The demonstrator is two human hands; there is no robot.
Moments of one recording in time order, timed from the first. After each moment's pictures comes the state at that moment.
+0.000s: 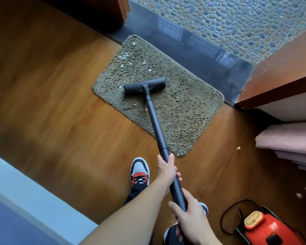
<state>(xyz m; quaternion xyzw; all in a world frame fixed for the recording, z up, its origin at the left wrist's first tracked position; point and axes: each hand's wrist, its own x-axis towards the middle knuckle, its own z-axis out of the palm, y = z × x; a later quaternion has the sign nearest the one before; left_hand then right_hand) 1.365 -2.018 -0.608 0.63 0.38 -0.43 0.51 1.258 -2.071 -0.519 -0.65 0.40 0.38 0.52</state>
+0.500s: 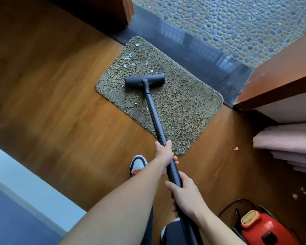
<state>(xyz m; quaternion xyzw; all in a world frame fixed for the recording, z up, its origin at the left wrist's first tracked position) 1.403 -2.022 -0.590 0.63 0.37 -0.44 0.52 1.298 -2.072 -0.503 -0.63 0.41 0.36 0.55</state>
